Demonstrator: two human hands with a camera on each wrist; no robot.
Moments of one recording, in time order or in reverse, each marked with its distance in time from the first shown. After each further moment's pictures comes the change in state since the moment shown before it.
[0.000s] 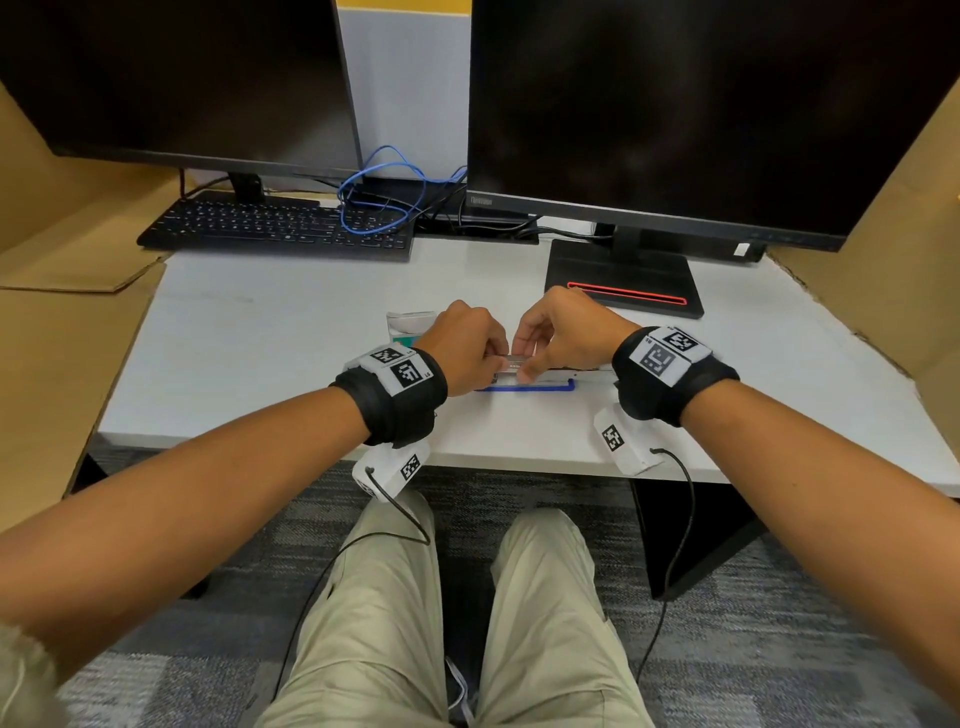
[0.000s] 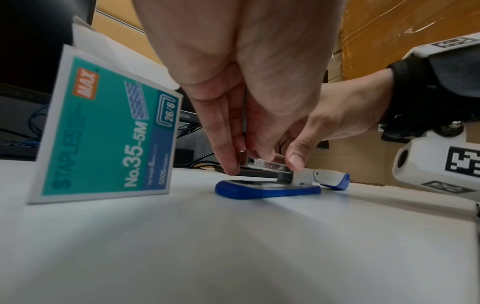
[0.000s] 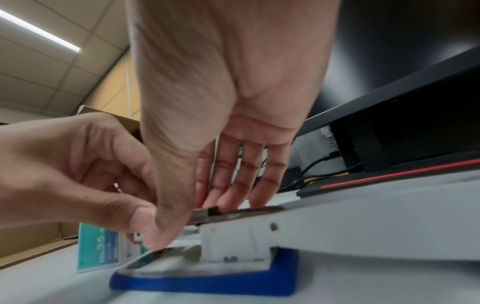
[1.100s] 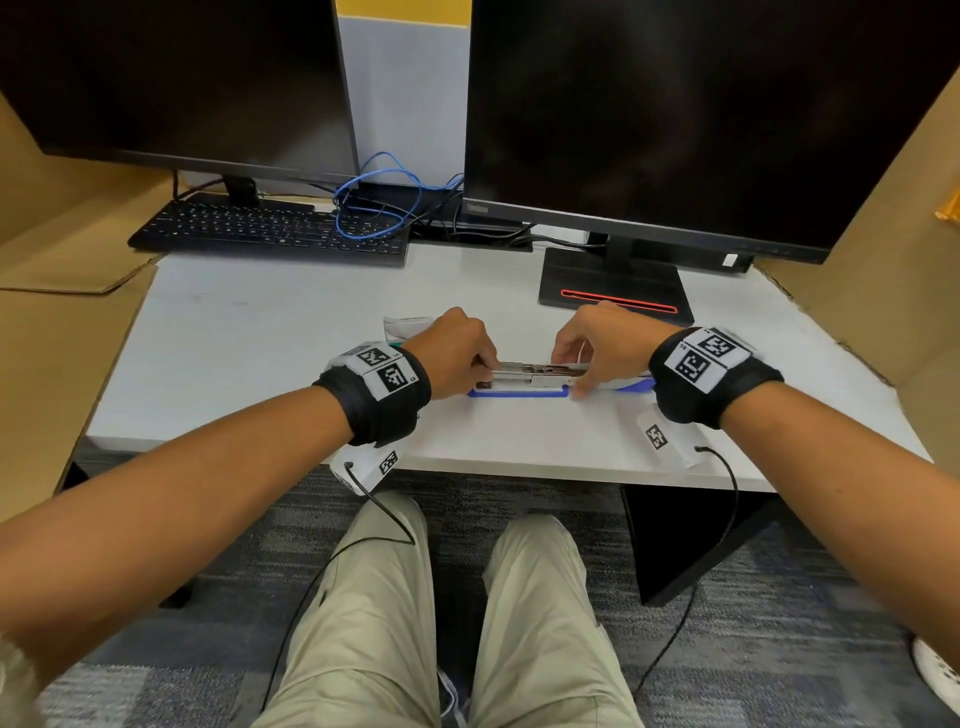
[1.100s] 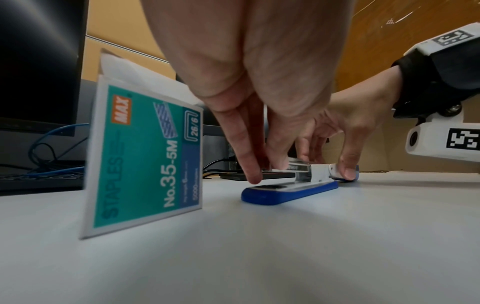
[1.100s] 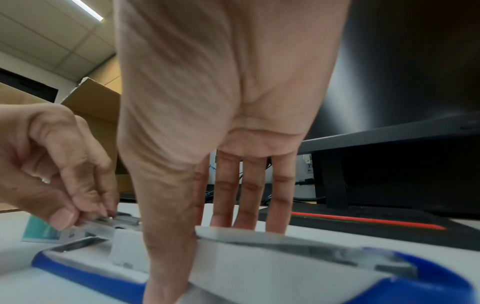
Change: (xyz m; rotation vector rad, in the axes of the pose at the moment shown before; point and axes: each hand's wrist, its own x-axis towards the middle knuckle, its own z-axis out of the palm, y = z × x) left_hand -0.011 0.001 -0.014 -0.003 -0.067 0.092; right_hand -0.026 0.023 -0.024 -0.304 -0.137 0.077
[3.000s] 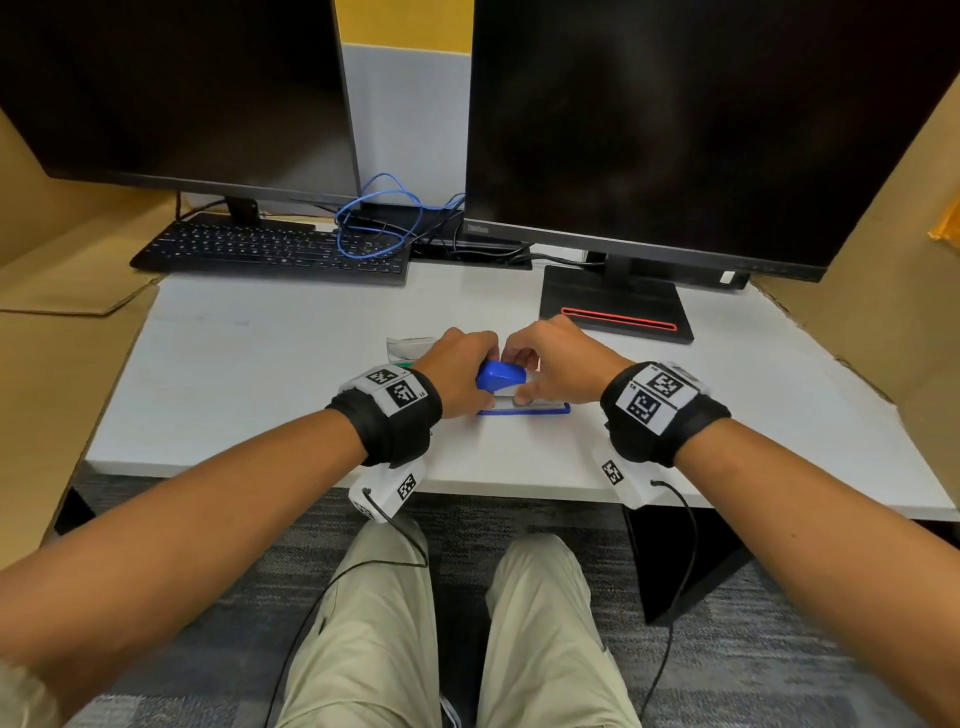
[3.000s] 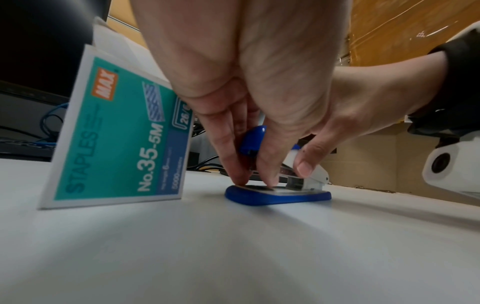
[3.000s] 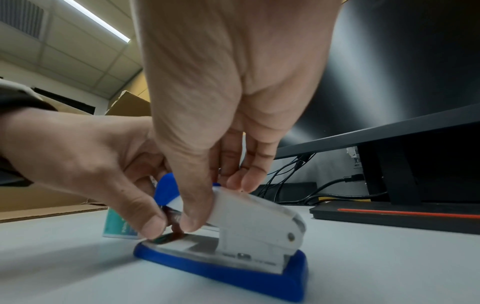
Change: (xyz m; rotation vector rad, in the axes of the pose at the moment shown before) left_hand 0.012 -0.008 0.010 -0.084 -0.051 -0.179; right_hand 0.014 -0.055 0.009 0.091 0.189 -0.026
